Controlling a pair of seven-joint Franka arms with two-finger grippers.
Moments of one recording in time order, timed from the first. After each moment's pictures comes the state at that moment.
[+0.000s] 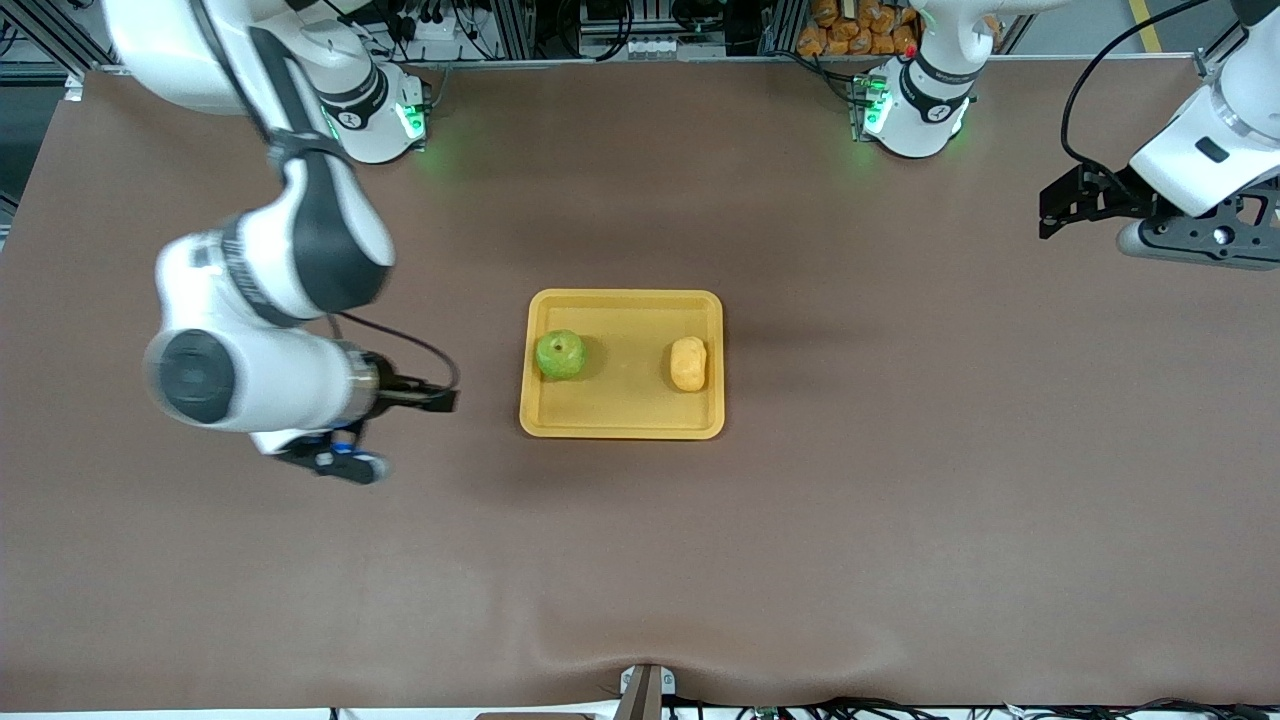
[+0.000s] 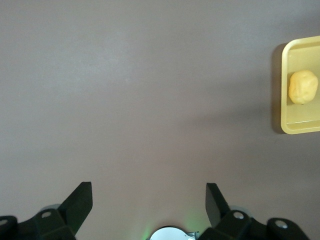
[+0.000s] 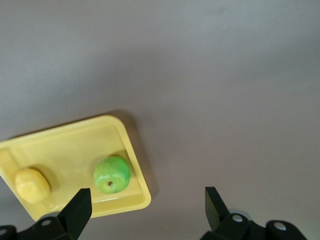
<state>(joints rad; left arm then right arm) 0.01 -0.08 -0.14 -1.68 0.05 1.57 0.04 0.30 0.58 -0.06 -1.14 0.21 1.52 0.52</state>
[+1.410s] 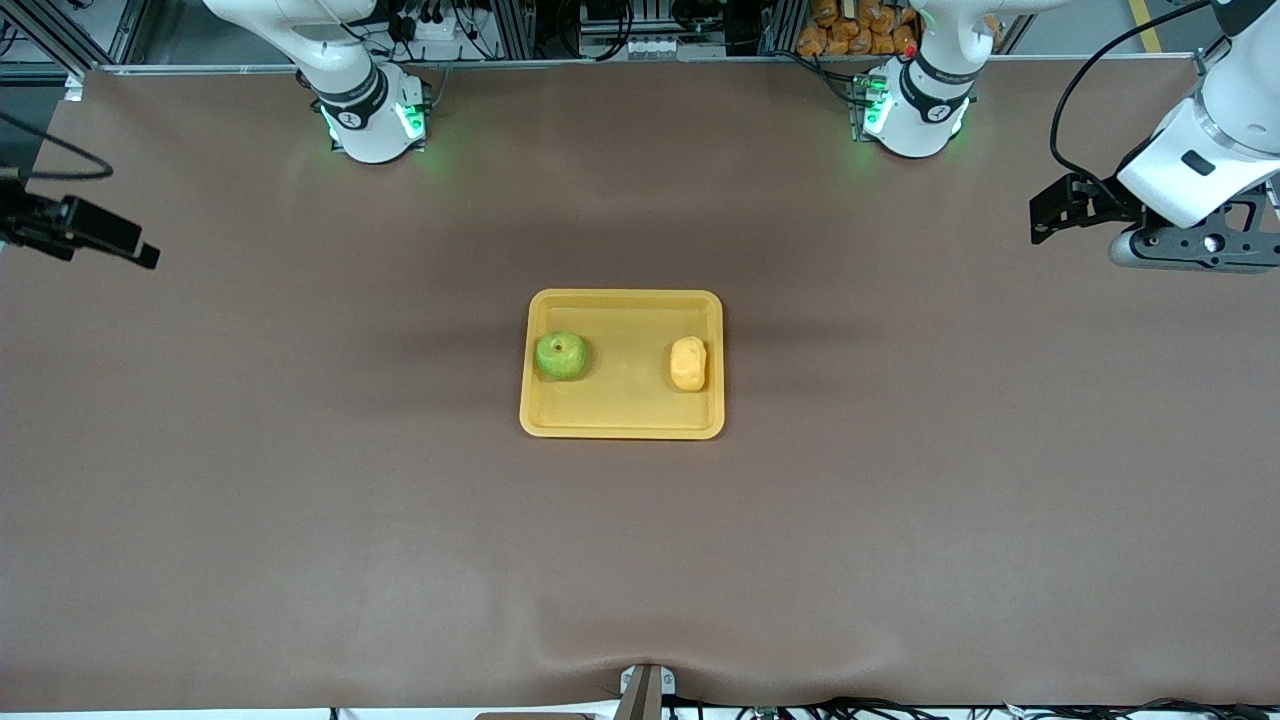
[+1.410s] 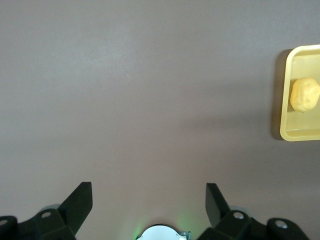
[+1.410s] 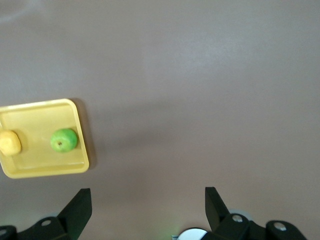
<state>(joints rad) 0.01 -0.07 -0.15 -1.67 0.05 1.56 -0.04 0.01 0.09 -0.02 -1.31 0.09 1.32 0.12</state>
